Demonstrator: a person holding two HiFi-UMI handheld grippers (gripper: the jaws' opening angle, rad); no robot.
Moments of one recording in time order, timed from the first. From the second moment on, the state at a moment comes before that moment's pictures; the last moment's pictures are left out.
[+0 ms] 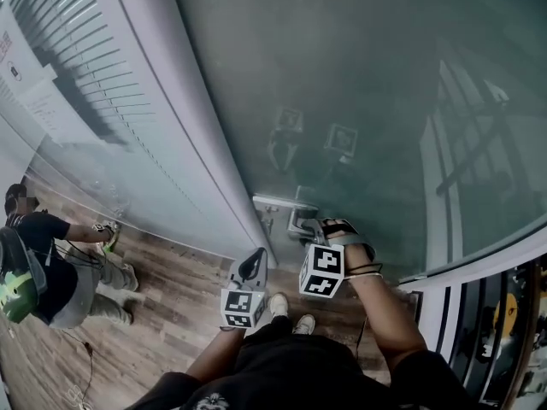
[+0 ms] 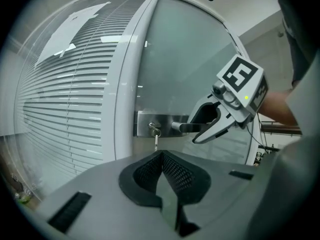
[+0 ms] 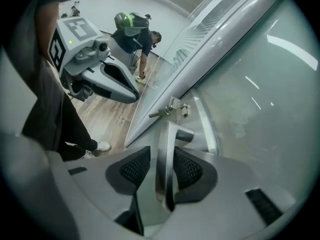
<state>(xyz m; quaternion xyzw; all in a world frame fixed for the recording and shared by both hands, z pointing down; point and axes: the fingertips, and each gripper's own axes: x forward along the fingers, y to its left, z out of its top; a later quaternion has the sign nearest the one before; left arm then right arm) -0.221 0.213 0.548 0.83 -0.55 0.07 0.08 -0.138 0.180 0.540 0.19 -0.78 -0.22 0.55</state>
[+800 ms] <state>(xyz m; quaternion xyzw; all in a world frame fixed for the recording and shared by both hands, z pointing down) -0.208 0.175 0.577 0.86 -0.50 0.09 0.09 -0.171 0.160 0.561 0.19 -0.91 -0.10 0.35</state>
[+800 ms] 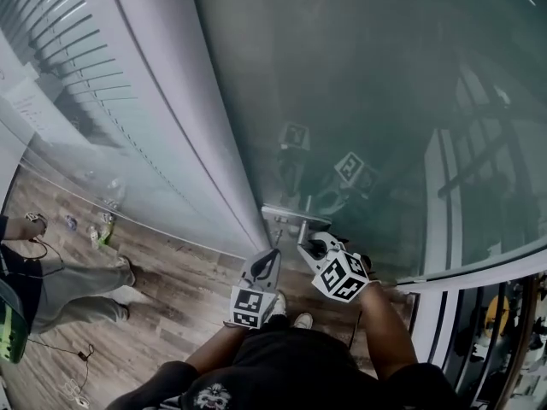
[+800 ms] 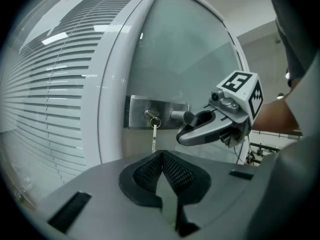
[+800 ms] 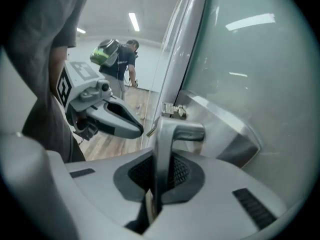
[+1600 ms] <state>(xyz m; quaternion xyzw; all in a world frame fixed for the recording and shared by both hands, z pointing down) -0.169 0.125 0.568 0.88 -0.46 0.07 0.09 -0.159 0.087 0.559 0.22 -0.93 -0.07 0.27</state>
